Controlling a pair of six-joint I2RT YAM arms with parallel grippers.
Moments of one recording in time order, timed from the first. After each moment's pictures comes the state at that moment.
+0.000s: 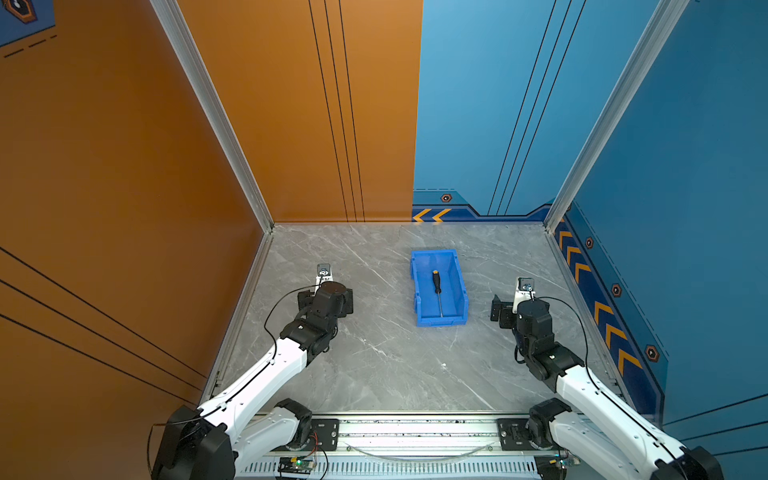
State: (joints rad) left arm -0.41 1.05 0.63 -0.20 -0.59 -0.24; right arm 0.32 0.88 0.41 0.02 0.45 0.10
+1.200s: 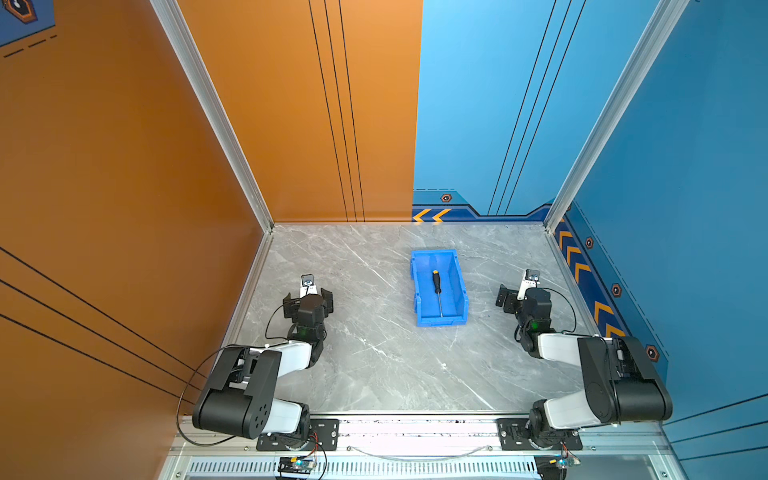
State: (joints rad) left arm -0.15 1.41 0.34 0.72 -0.52 0.00; right arm 0.02 1.48 0.39 0.68 0.19 0.09
